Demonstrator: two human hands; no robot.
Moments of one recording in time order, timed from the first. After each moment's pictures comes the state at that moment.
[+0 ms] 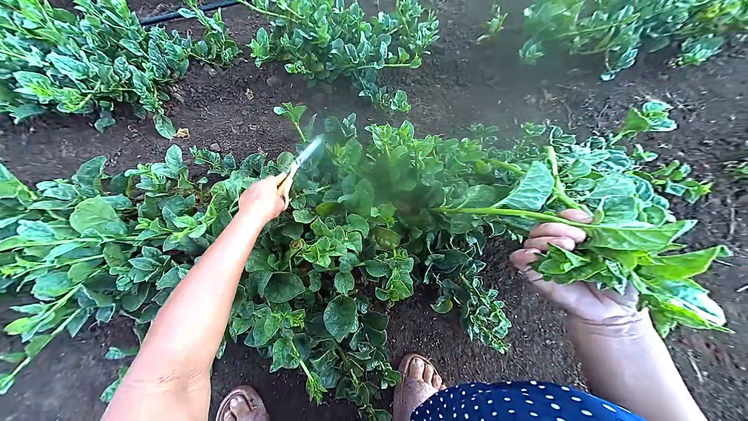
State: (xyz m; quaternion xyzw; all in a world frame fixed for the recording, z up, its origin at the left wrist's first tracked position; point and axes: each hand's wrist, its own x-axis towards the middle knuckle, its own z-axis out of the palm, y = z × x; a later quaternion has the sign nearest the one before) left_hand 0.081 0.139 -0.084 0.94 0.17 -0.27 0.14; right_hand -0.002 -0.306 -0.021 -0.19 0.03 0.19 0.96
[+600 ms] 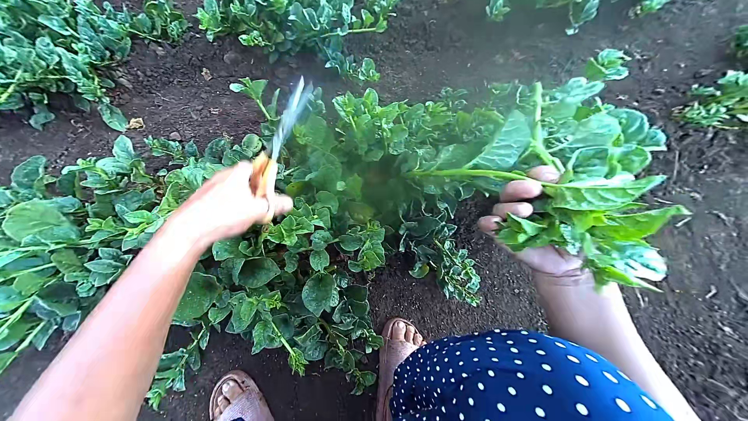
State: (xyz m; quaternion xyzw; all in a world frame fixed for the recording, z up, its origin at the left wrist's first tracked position) left_hand 0.028 0.097 0.015 0.94 0.06 -0.25 0.25; right_hand -0.014 -0.320 -0.025 -0.26 -0.10 0.21 0.94
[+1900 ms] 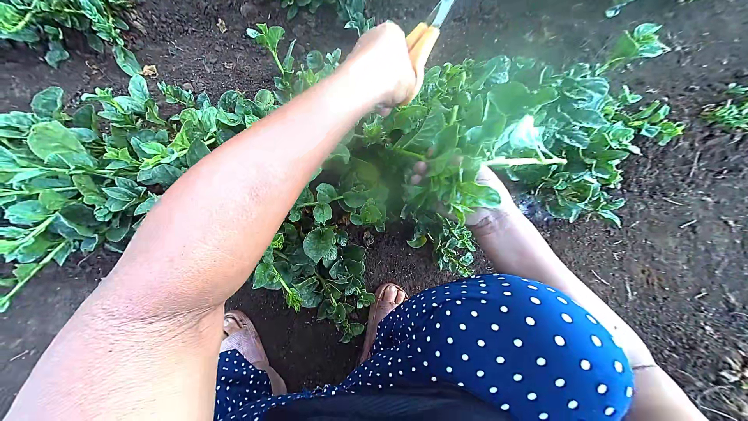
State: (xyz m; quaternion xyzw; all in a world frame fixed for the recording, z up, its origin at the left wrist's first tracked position) left_hand 0.074 -0.050 0.071 0.91 0.00 -0.23 0.33; right_hand -0.014 -0.263 -0.043 -0.36 0.12 0.32 0.87
